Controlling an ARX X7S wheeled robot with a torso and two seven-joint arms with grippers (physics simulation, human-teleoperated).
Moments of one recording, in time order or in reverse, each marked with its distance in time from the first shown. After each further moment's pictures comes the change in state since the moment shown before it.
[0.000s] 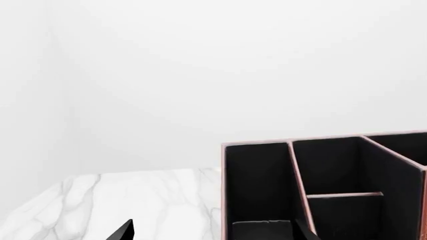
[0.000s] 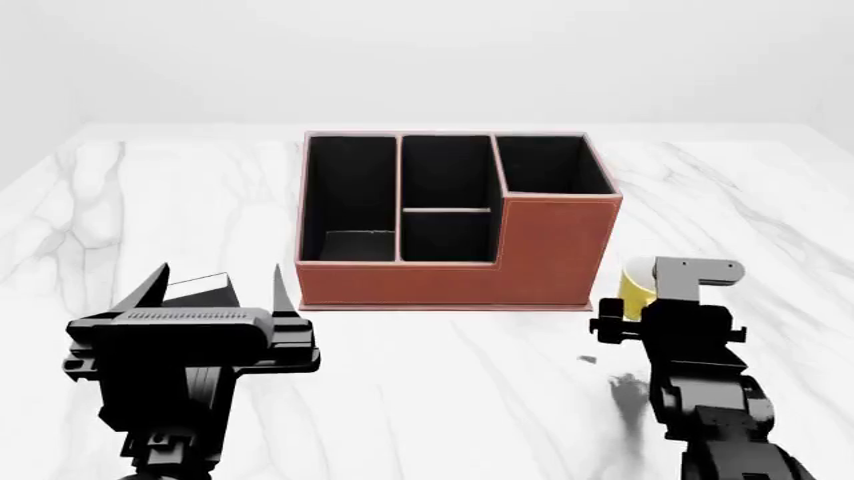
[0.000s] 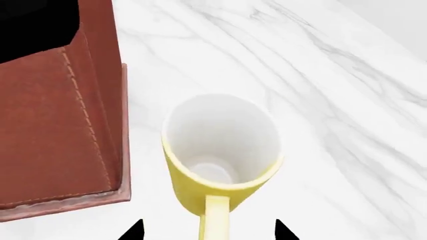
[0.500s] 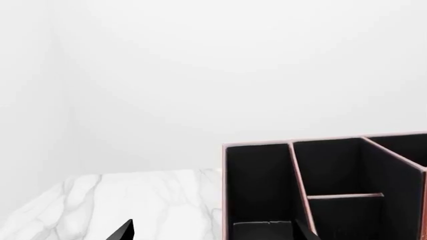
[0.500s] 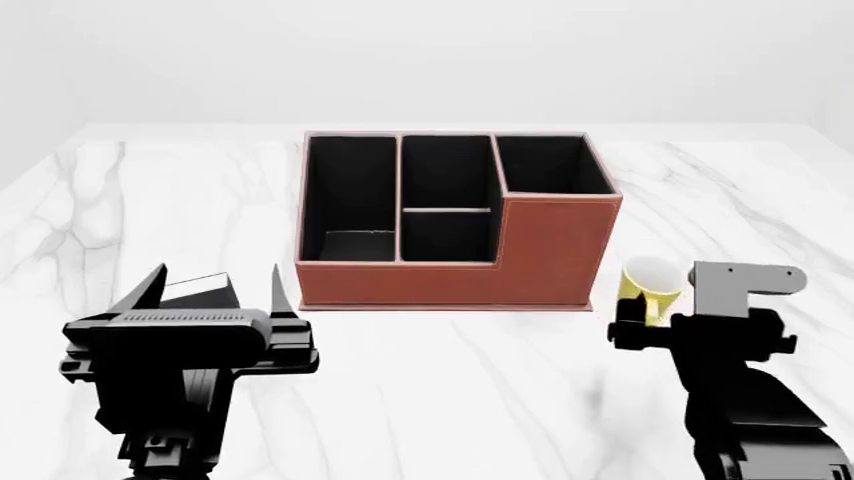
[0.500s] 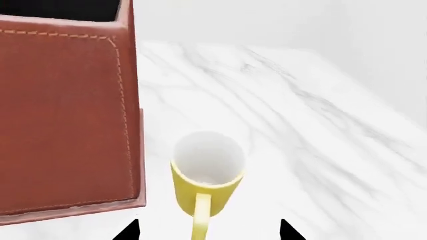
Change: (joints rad) left arm 0.004 -0.008 0.000 0.009 -0.009 0.001 -0.011; right arm -0.440 0.092 0.114 -1.093 0.116 0.501 0.082
